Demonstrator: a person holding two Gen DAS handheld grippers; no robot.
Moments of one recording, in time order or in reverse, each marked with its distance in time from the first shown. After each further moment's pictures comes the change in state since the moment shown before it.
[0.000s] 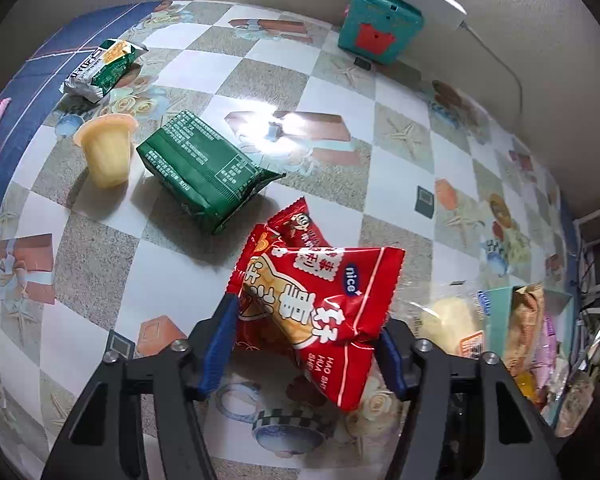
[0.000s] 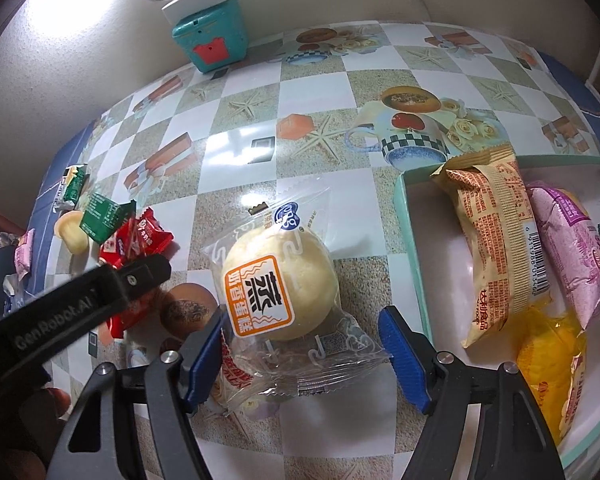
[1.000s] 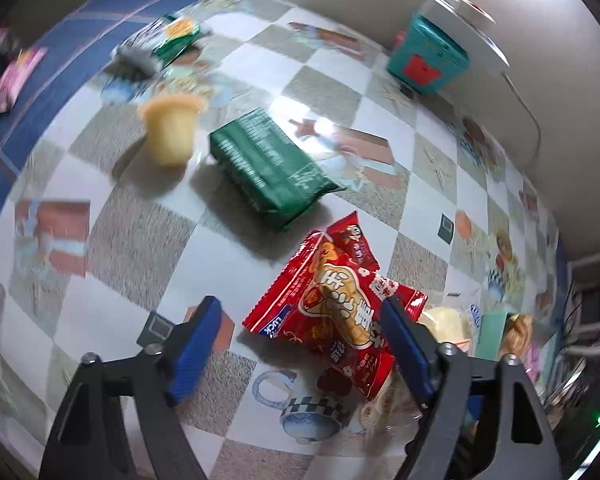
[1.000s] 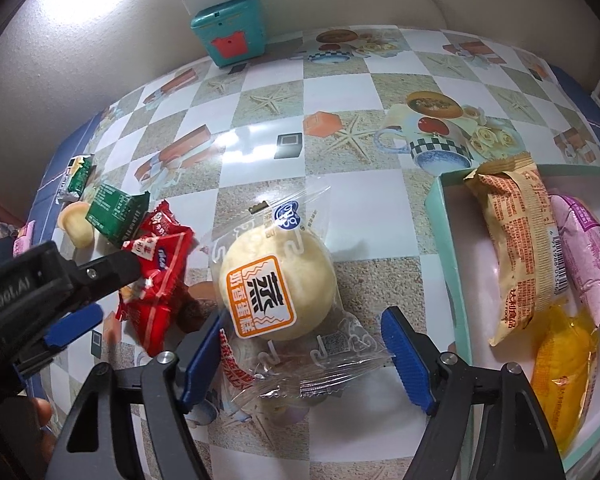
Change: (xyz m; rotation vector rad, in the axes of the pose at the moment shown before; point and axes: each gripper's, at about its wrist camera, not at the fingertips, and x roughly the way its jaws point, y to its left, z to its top) left arm -0.019 0.035 -0.001 -0.120 -0.002 -0.007; right arm 0.003 0.014 -0.004 -0.025 -0.015 -0.005
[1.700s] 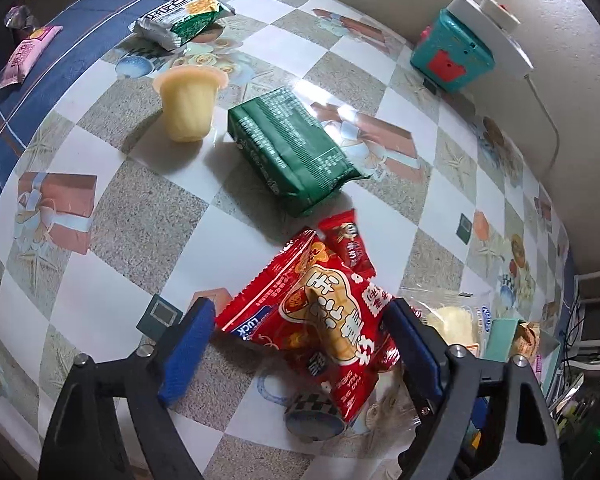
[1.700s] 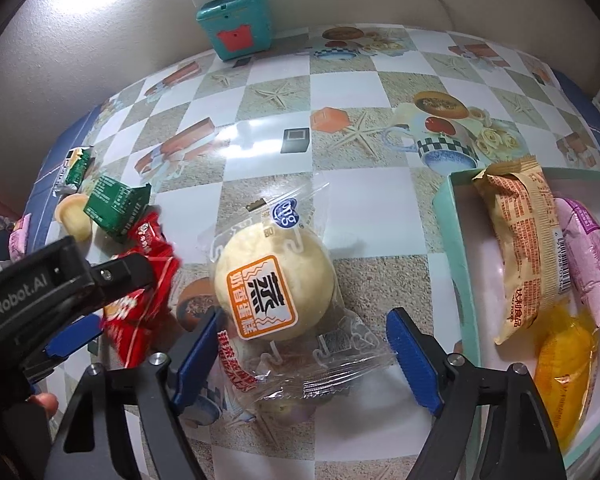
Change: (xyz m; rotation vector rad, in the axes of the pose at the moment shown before) left arm 0.012 0.006 -0.002 -0.086 0.034 0.025; right arm 0.006 0.012 0.000 -0.022 0.008 -0.018
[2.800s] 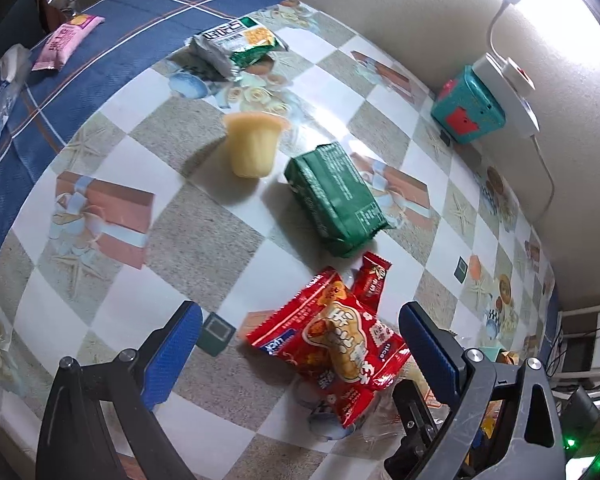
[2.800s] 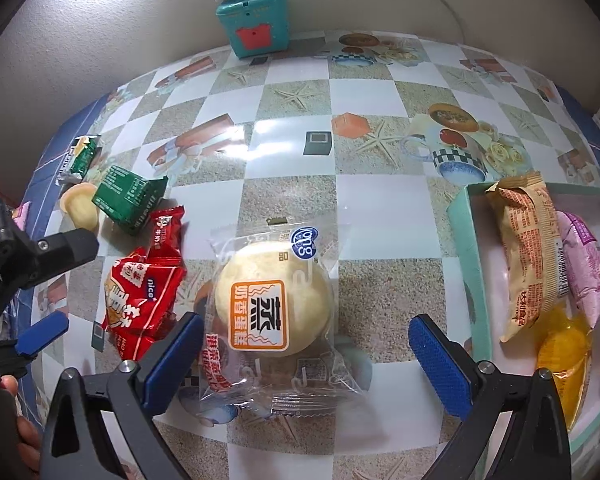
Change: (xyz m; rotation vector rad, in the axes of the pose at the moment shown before) left arm -0.040 0.039 0.006 -0.098 -0.062 -0.027; right arm -0.004 0.017 -0.001 -0.036 -0.005 -0.035
